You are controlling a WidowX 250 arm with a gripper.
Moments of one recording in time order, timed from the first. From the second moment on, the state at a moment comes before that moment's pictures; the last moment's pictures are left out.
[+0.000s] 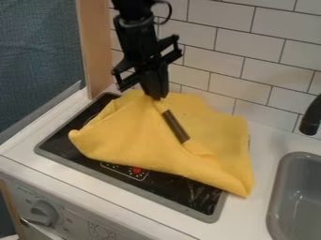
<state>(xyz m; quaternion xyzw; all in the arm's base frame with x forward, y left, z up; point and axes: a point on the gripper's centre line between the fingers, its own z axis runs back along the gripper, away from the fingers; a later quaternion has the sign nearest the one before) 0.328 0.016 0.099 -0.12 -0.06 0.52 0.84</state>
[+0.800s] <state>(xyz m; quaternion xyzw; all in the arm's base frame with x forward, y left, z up) 0.341 0.038 0.029 -0.09 0.02 0.55 0.83</state>
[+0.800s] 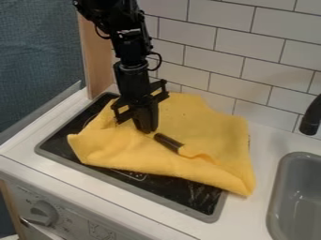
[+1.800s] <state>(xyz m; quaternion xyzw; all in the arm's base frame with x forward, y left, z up) 0.343 0.040 0.075 -0.09 -0.01 0.52 0.85</state>
